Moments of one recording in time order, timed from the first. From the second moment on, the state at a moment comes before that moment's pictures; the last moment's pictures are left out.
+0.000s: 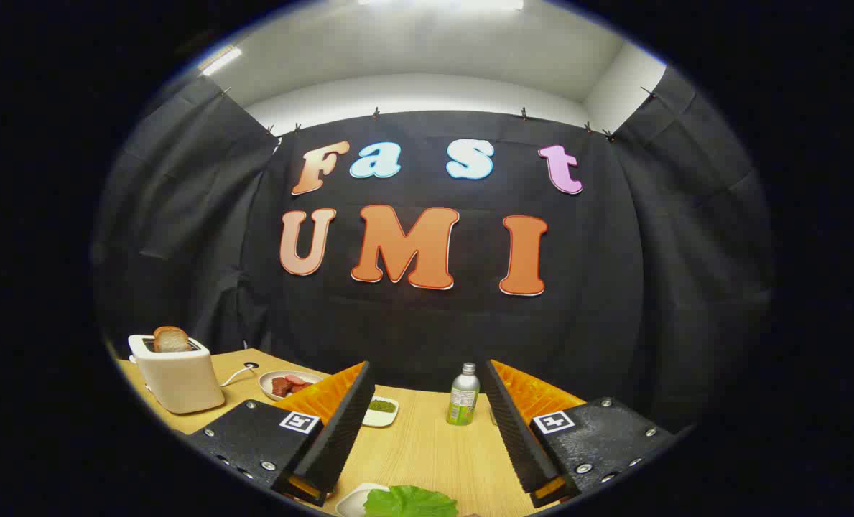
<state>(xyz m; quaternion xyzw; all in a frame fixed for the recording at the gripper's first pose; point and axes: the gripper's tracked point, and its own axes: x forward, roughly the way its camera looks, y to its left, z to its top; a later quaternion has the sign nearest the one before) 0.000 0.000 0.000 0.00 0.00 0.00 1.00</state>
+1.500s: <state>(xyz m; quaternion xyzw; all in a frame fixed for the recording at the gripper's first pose) 0.002 0.015 -0.075 0.00 0.13 -0.01 0.99</state>
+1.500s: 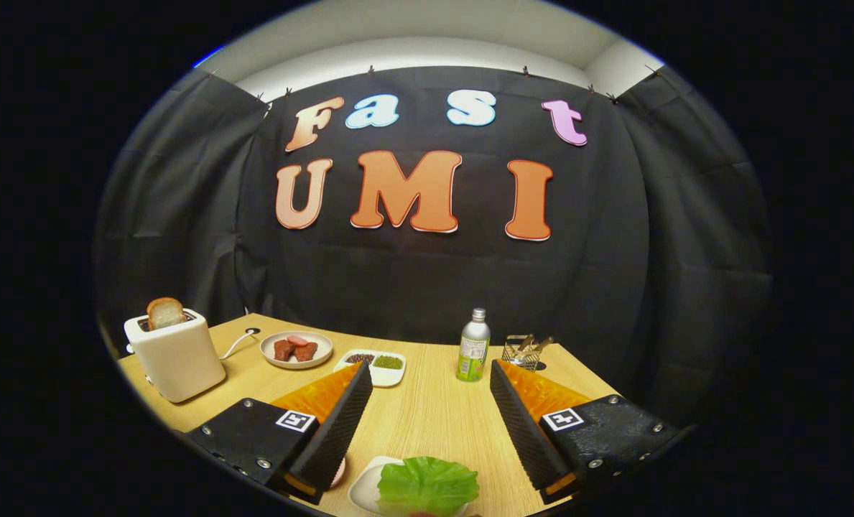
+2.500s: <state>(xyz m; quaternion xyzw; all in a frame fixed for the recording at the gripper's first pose) -0.047 0.037 -0.228 0.00 0.46 0.03 0.89</state>
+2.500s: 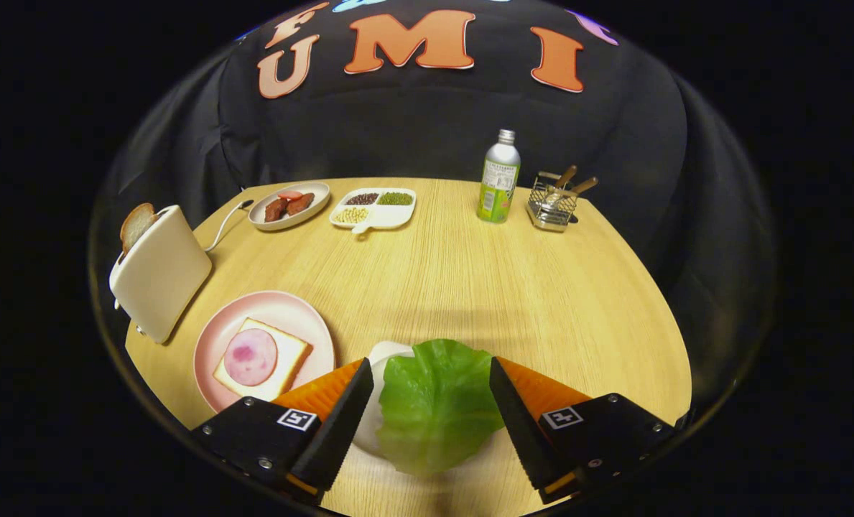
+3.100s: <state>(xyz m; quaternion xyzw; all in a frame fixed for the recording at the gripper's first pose) -0.064 0.029 -0.277 -0.01 0.52 0.01 0.85</state>
